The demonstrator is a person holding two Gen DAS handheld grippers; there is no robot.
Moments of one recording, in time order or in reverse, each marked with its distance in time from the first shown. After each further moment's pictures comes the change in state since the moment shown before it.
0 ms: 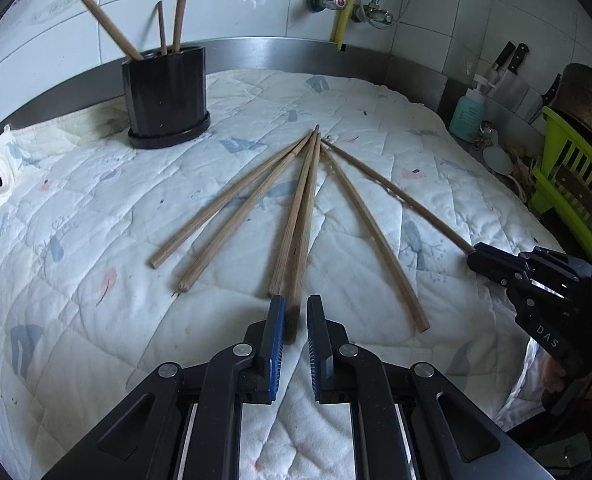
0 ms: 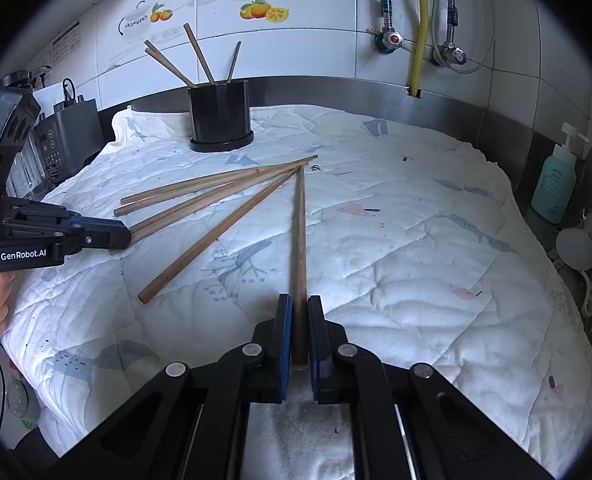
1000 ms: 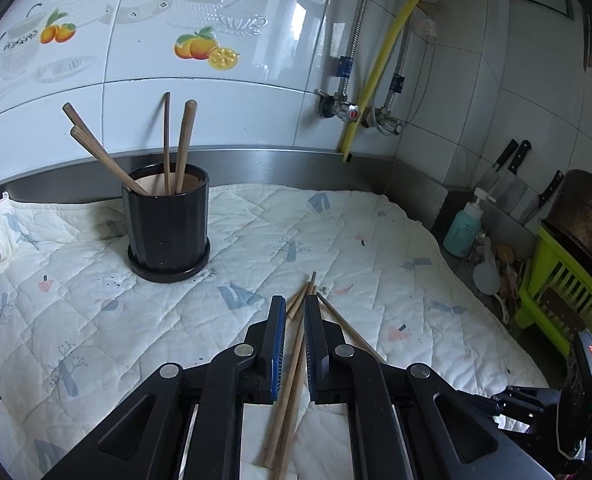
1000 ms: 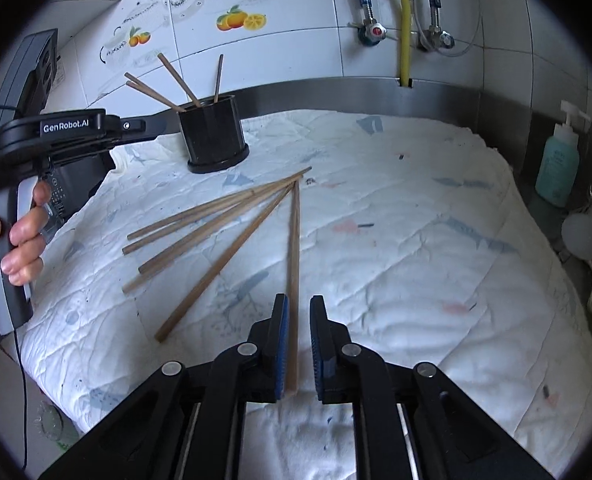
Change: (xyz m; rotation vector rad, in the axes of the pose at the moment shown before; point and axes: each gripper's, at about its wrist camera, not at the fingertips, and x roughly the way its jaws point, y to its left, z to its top) left arm -0.031 0.009 0.117 -0.087 -0.260 -0.044; right arm -0.006 -0.016 0.022 0.113 0.035 0.071
